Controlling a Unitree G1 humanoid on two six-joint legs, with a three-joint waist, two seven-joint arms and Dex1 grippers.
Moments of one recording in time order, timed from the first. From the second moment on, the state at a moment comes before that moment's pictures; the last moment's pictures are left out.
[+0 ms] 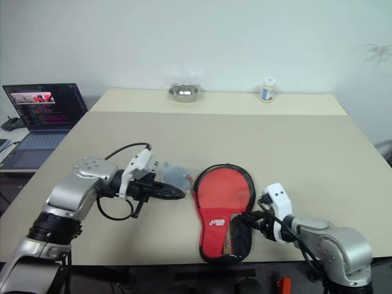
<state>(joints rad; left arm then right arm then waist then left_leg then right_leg) -0.60 0.75 -0.15 0.12 -0.36 0.38 -1.47 -0.18 -0.37 -0.20 -0.70 0.64 1.49 0.41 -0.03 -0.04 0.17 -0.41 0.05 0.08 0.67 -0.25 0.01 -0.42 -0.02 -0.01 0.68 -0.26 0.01</state>
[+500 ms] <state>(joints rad) -0.62 0.74 -0.11 0.15 -0.36 0.44 -1.38 -0.47 -0.44 0.02 -0.53 0.60 1.19 0.48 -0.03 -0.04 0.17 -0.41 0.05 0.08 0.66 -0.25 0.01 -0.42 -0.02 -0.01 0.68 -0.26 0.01</state>
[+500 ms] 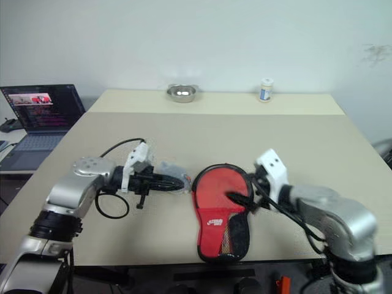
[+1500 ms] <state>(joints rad) -0.86 0.59 -0.21 0.81 -0.06 0.04 -1.34 -0.47 -0.35 0.31 -0.22 0.31 0.88 0.52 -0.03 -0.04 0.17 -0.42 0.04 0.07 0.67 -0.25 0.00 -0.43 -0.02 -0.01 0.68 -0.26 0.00</state>
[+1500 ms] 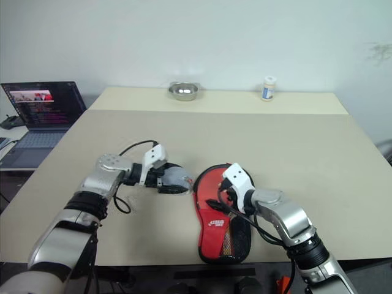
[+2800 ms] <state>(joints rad) -1.27 0.35 -0.51 1.36 0.54 -0.28 -0.62 -0.42 -0.26 0.36 -0.21 0.18 0.88 0.45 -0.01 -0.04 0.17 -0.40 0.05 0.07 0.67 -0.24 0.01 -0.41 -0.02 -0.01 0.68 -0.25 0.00</state>
